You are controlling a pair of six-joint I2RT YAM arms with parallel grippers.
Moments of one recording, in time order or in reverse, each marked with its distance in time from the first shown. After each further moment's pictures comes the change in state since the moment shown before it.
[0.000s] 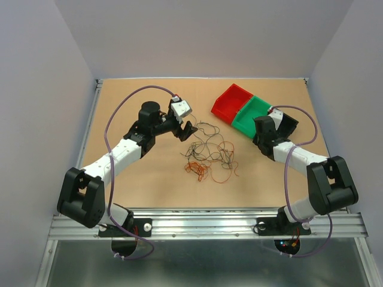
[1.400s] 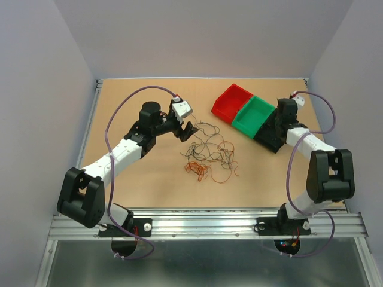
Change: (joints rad) left arm -0.007 0.000 0.000 0.000 0.000 0.005; right arm -0.249 0.057 0.204 0.002 -0.183 -0.001
